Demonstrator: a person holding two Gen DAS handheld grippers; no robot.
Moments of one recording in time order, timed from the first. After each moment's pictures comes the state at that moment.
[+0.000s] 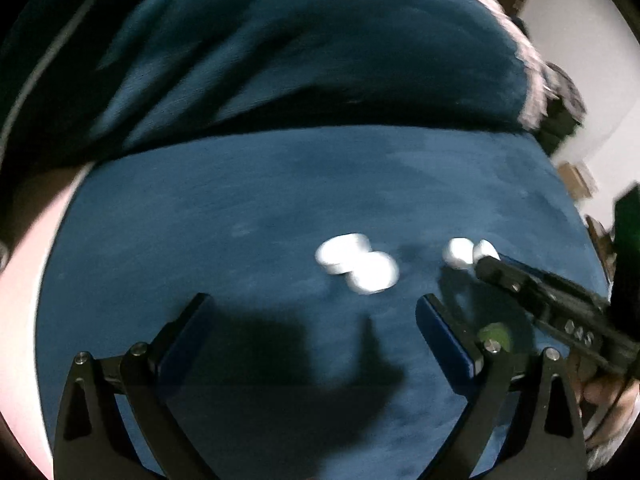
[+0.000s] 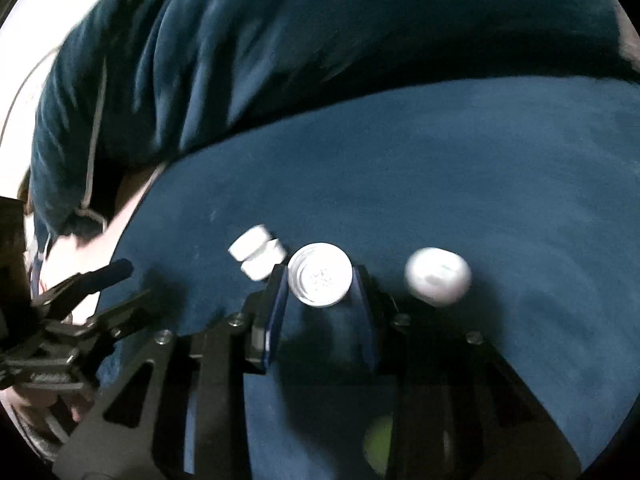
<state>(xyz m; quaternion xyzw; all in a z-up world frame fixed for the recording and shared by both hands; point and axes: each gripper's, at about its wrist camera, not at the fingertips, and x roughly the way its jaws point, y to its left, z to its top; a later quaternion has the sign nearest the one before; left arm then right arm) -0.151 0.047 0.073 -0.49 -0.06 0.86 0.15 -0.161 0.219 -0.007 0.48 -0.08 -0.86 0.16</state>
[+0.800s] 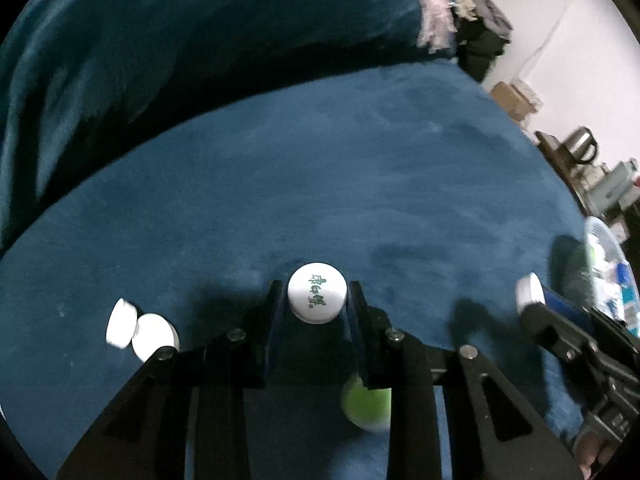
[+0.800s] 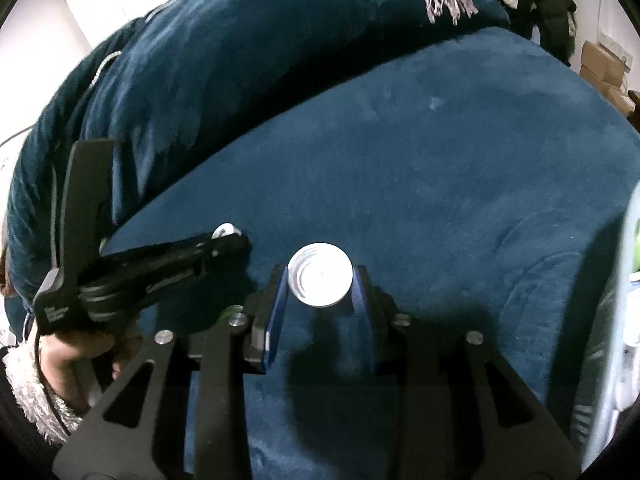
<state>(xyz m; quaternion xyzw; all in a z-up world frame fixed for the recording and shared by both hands) -0.162 0.191 0.074 -0.51 0.04 0.82 0.28 -0.074 0.322 0.026 0.43 -0.16 -0.89 0.01</state>
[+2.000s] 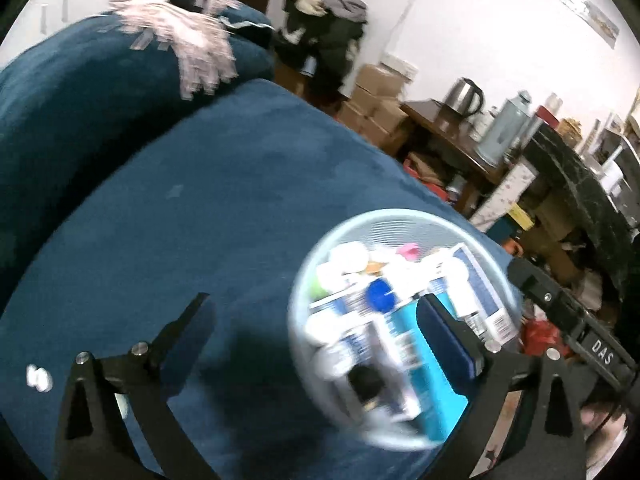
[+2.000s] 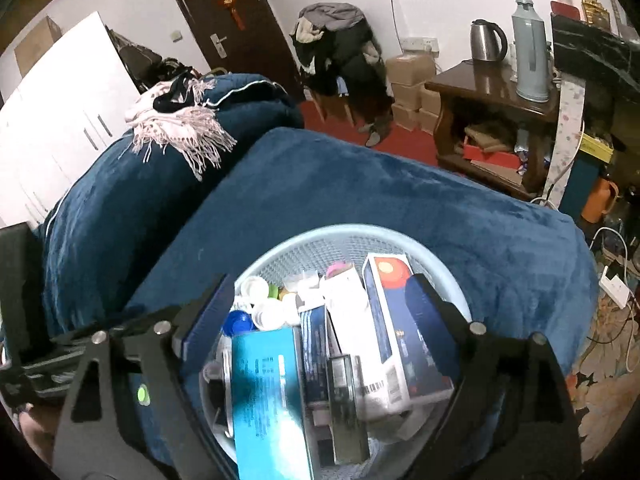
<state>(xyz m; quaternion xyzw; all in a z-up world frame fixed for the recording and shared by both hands) -0.022 0.389 0.201 -0.44 0.09 0.78 0.43 0.110 0.533 0.131 0.30 -0.26 -0.88 -0.25</state>
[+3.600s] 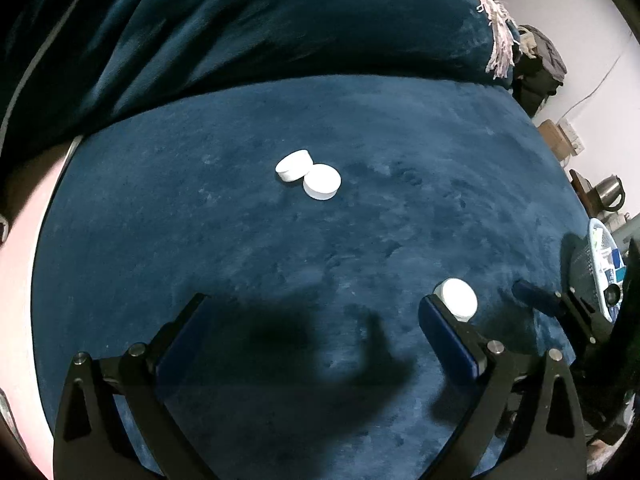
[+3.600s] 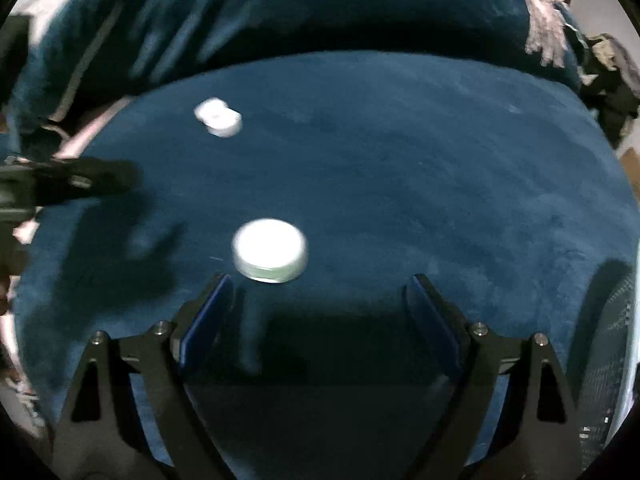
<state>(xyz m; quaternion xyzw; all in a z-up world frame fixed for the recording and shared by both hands) -0.088 0.059 0.073 -0.53 -0.03 0.83 0.17 -0.038 0.228 0.002 0.49 0.03 -0.87 0.12</state>
